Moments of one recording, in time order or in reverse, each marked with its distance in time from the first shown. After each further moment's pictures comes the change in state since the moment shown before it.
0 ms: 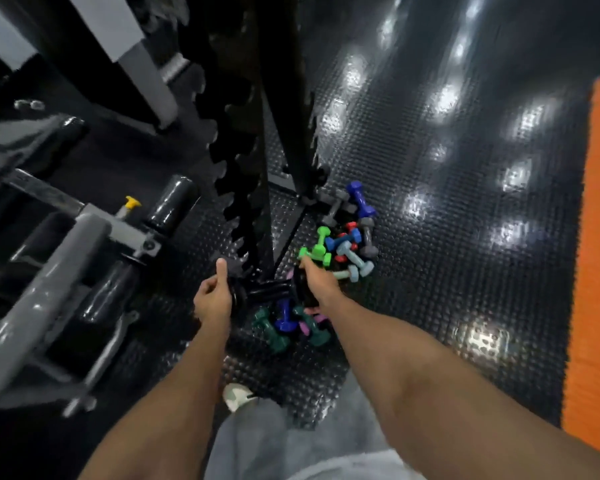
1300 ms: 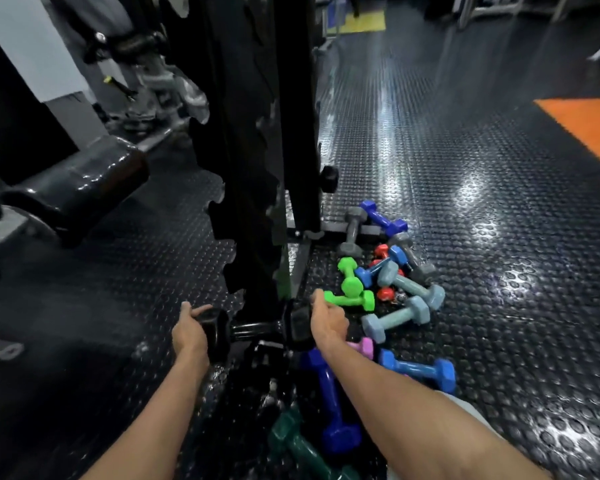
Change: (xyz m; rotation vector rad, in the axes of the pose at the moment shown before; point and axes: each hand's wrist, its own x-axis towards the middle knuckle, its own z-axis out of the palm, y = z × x) left_hand 0.475 -0.208 0.158 -0.162 -0.369 0.218; right_hand 0.479 0.118 0.168 0.278 0.517 -0.505
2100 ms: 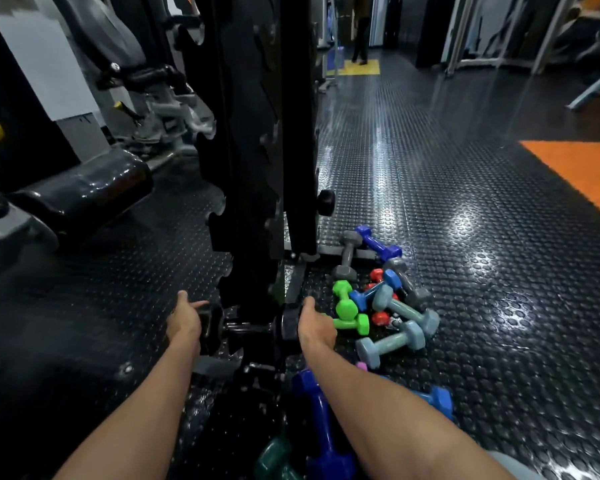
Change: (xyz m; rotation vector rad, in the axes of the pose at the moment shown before) left_hand 0.020 0.032 0.020 0.127 -0.029 0.022; right_hand 0.010 -0.017 0.017 -0.101 0.037 0.034
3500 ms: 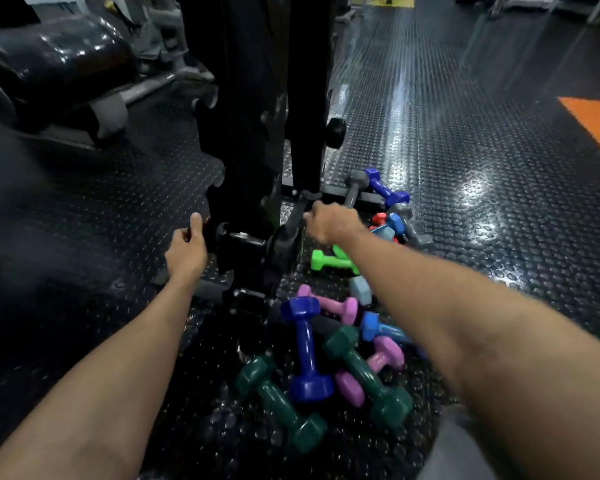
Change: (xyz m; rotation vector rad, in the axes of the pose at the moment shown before) left_hand -0.017 -0.047 0.015 0.393 0.140 0.308; right_hand 0.050 -0.038 -0.050 -1.097 -0.024 -0.797
